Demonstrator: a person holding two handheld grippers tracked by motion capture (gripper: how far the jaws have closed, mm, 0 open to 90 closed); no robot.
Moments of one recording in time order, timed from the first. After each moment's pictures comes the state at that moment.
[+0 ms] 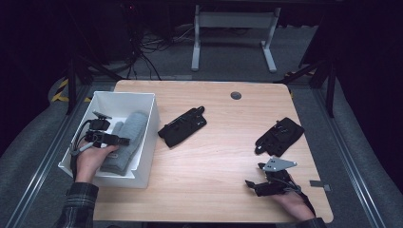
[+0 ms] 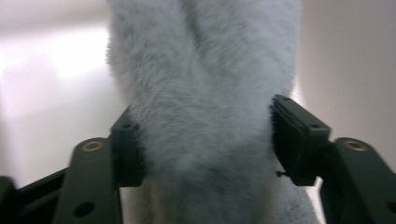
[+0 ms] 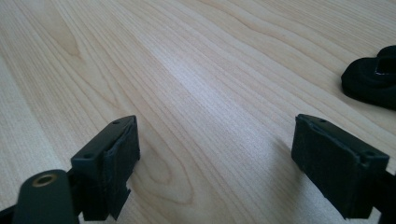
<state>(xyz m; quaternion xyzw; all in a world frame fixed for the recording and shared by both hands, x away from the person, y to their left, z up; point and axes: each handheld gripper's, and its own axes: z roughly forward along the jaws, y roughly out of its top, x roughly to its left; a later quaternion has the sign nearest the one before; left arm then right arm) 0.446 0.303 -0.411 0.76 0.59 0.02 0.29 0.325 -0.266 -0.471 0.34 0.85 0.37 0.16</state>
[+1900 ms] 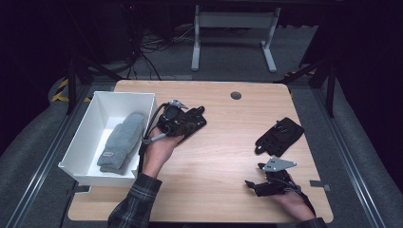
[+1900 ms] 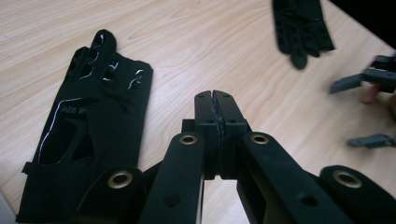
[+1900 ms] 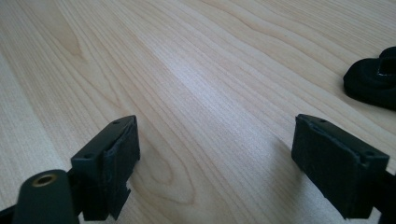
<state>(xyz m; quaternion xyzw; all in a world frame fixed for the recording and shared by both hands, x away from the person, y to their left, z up) 0.443 0.084 -0.351 0.85 0.37 0.06 0.38 0.324 -0.266 -0.471 0.34 0.85 0.37 0.16</state>
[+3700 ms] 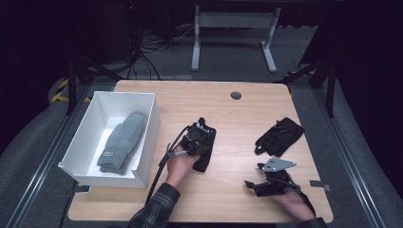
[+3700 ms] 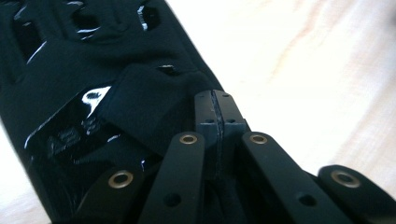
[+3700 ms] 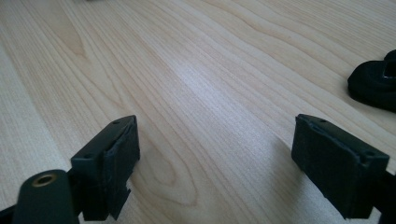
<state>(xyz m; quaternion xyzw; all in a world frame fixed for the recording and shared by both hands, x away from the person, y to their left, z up) 0.440 0.023 -0.449 0.88 0.36 -0.01 0.32 0.324 -0.265 -0.471 0.33 0.85 0.37 0.16</state>
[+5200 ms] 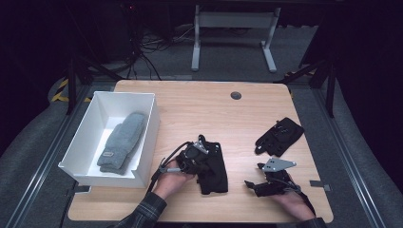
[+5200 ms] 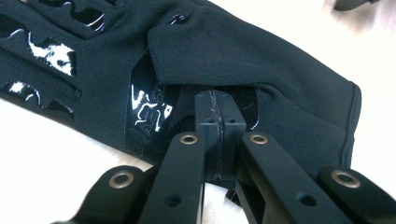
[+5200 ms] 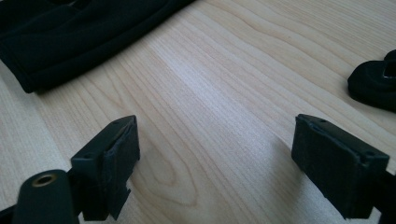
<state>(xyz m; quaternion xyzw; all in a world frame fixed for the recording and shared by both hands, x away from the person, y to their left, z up) 0.391 0.040 -0.451 0.92 0.25 -0.05 0.31 0.324 -0.265 -0.471 0.33 0.85 0.37 0.16</state>
